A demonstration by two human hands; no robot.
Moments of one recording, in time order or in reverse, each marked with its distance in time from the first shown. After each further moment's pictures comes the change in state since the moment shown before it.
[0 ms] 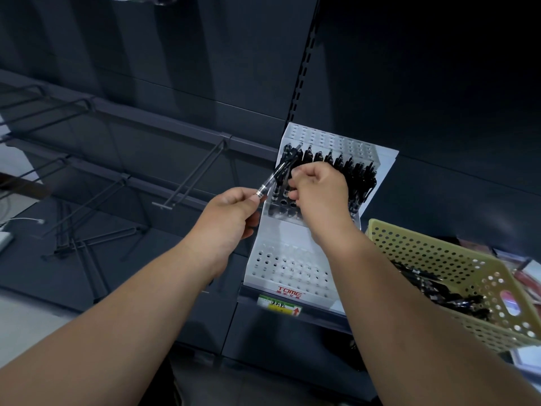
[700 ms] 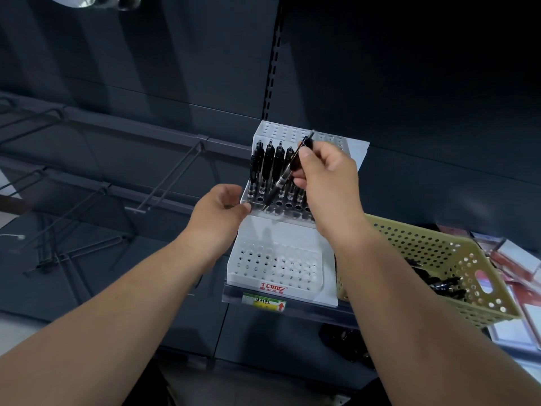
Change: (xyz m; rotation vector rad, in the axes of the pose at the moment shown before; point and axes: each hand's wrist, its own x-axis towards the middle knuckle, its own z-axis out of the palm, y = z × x) left_hand 0.003 -0.005 0.019 0.286 0.021 0.146; right_hand -0.015 -0.019 -0.048 0.140 0.066 -0.121
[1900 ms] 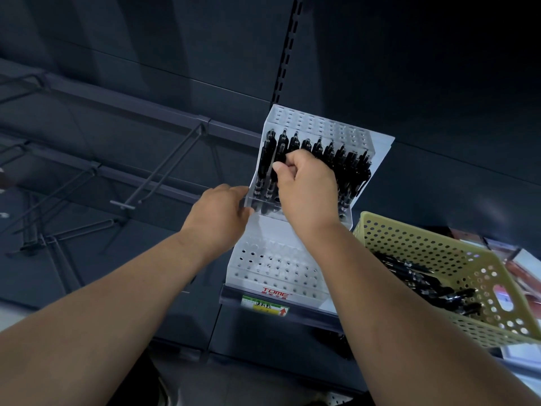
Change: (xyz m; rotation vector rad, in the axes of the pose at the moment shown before) left_hand 0.052 -0.033 0.000 0.775 -0.075 0.247; right_hand 0.034 0.051 0.045 -0.605 -0.068 -0.164
